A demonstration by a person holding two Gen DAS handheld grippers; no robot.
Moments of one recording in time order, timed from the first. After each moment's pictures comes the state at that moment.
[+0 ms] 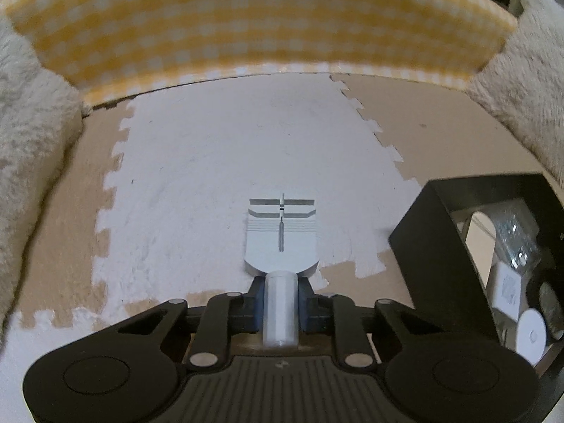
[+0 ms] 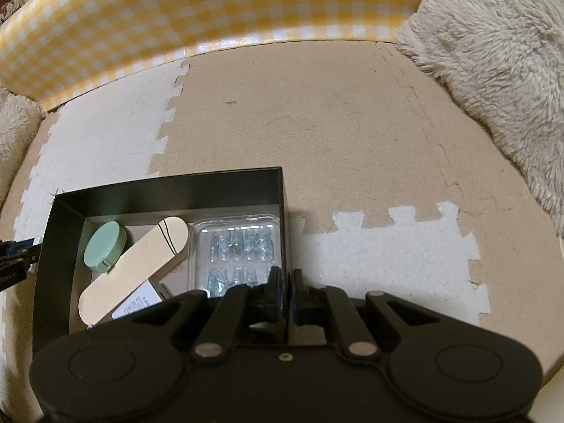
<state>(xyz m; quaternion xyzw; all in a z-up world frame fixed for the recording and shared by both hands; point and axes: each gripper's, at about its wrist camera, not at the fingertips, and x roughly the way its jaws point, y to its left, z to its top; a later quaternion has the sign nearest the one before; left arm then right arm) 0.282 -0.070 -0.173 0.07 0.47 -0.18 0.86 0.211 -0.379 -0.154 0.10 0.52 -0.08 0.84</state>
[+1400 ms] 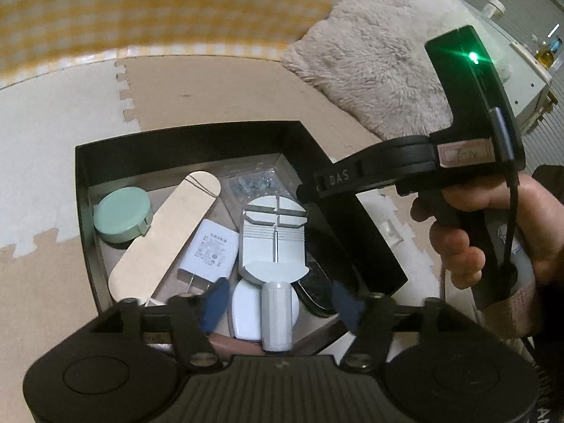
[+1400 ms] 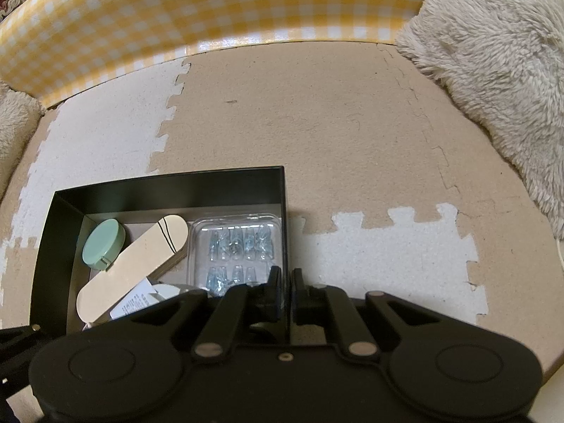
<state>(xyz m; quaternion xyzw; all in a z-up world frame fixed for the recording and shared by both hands) 0.192 -0.191 -0.146 0.00 0.49 -0.39 0.78 0.211 -0.378 -0.154 0.10 0.52 -0.08 0.84</state>
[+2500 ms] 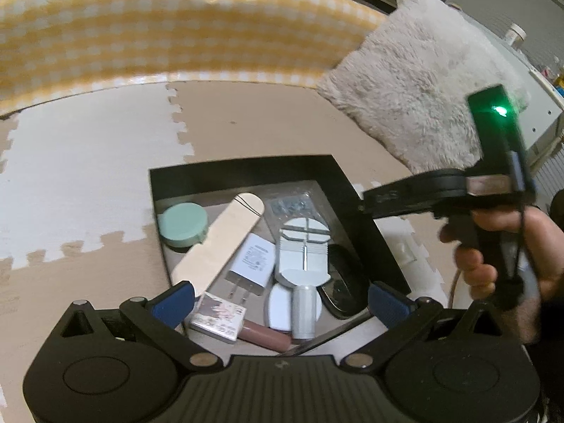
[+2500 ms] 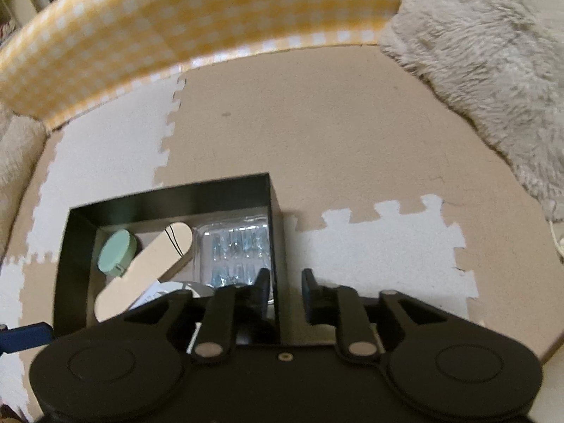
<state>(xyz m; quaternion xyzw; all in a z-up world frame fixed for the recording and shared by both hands) 0.187 -0.159 -0.102 0.00 0.48 -0.33 0.81 0.191 -0.390 -0.129 0.14 0.51 -0.09 0.85</state>
